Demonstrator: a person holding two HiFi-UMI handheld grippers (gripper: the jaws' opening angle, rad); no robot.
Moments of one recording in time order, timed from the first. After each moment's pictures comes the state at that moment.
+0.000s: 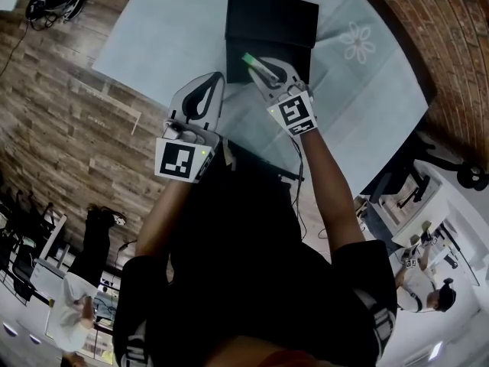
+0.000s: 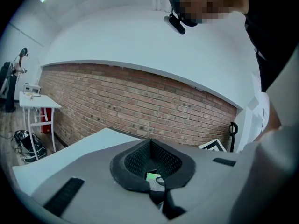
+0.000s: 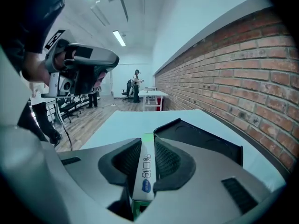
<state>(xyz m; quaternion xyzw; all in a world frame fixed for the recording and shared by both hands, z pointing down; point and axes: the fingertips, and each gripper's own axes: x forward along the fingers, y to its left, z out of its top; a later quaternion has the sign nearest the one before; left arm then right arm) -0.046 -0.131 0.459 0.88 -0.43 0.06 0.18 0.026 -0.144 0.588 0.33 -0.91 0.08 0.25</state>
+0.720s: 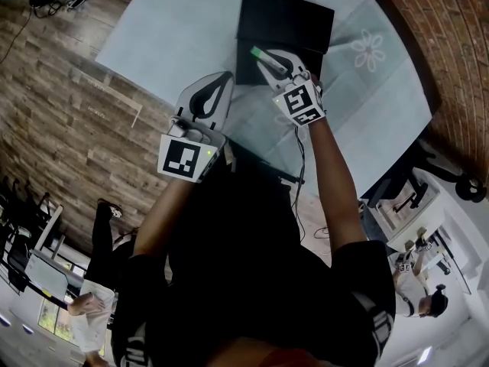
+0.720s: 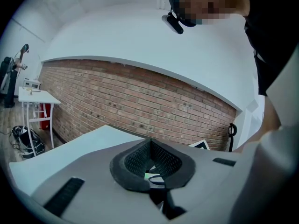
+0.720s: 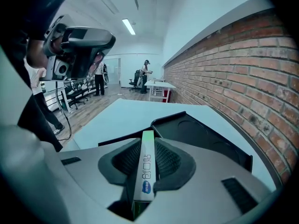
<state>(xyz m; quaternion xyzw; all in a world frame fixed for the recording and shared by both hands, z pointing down) -0.053 -0.143 0.461 0.88 -0.43 0.02 0.19 0.017 -0.168 0.623 0.28 -0.90 0.05 0.32</state>
